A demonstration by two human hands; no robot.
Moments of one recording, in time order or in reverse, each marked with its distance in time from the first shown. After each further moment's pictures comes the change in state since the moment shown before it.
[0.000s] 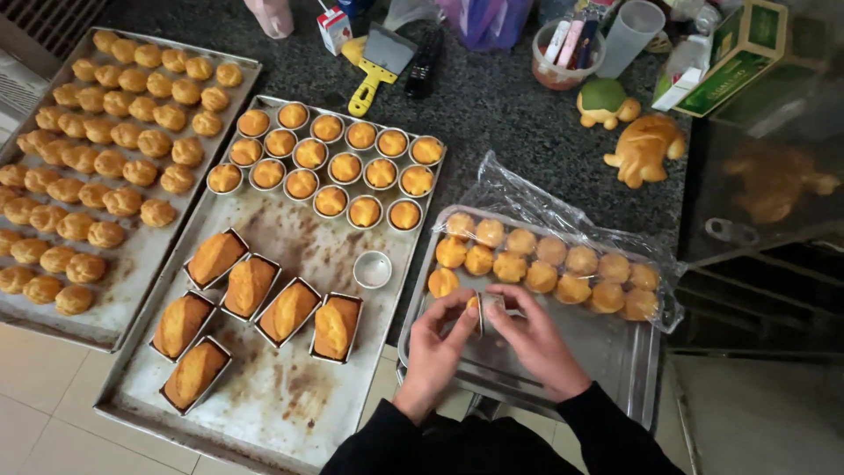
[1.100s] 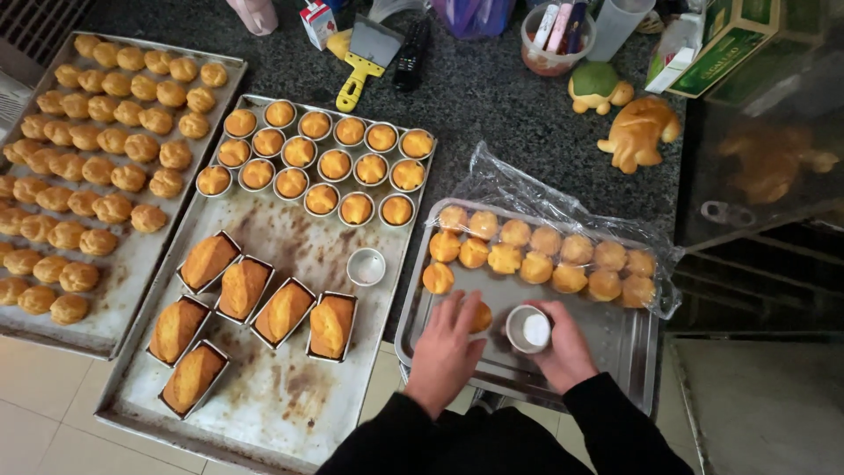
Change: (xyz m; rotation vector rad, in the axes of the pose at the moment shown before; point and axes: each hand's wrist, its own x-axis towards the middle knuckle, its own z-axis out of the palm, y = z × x) left_hand -0.008 -0.031 -0.007 1.149 -0.228 0.522; right_hand 0.033 0.107 -0.033 0.739 0.242 0.377
